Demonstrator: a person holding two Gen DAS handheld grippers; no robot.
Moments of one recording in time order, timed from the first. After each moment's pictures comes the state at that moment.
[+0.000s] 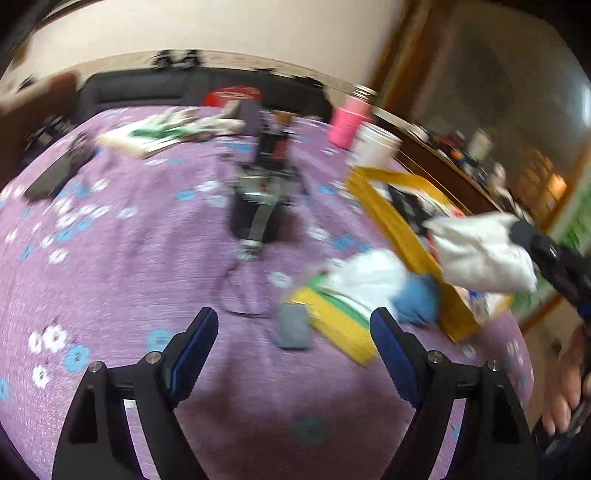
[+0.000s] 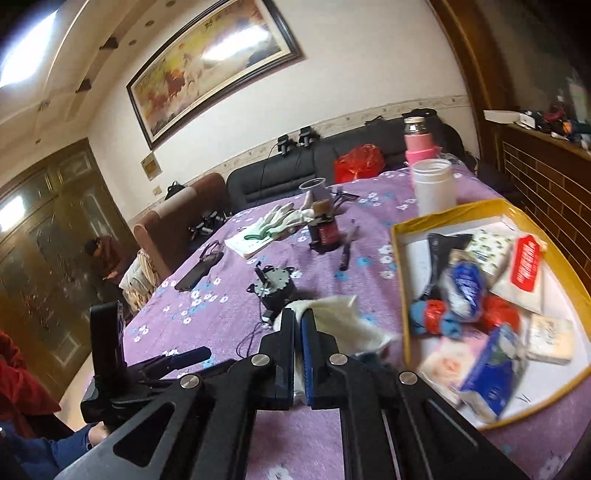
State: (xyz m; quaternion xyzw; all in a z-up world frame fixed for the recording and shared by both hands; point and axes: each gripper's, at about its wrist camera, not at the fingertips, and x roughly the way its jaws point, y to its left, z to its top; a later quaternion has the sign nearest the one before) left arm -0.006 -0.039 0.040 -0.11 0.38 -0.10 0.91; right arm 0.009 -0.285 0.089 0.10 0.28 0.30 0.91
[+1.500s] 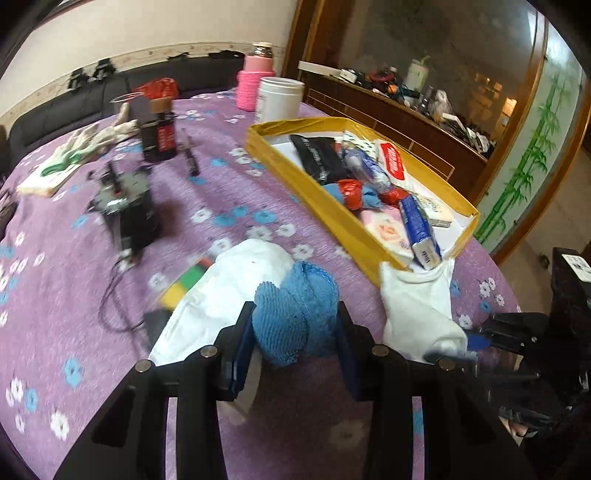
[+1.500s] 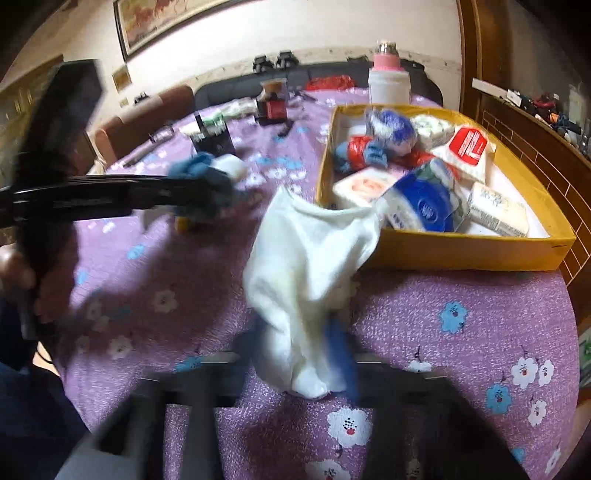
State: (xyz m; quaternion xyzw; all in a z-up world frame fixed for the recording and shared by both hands) left arm 0.007 -0.114 0.039 -0.02 0.41 -0.19 0.89; right arm -0.034 -0.319 -0.009 -0.04 0.41 0.24 0.88
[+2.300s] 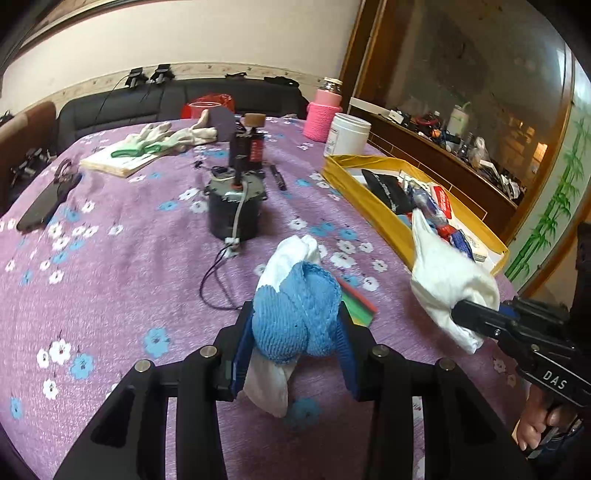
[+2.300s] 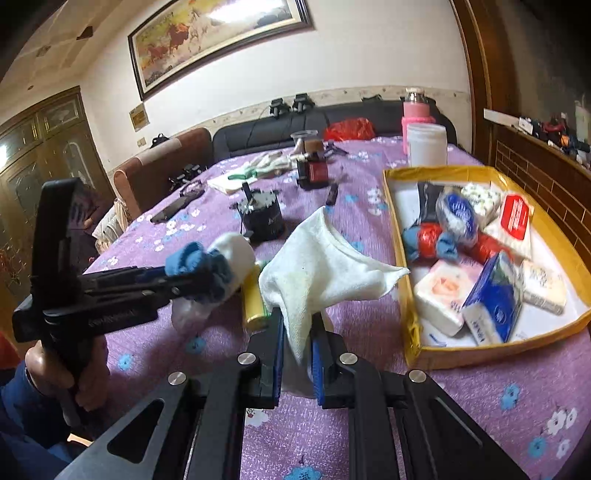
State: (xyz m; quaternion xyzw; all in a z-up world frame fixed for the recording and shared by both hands) left arm -0.017 -0.037 0.038 -0.07 0.37 -0.12 0.92; right arm -0.019 -0.255 0.032 0.01 0.33 0.27 0.90
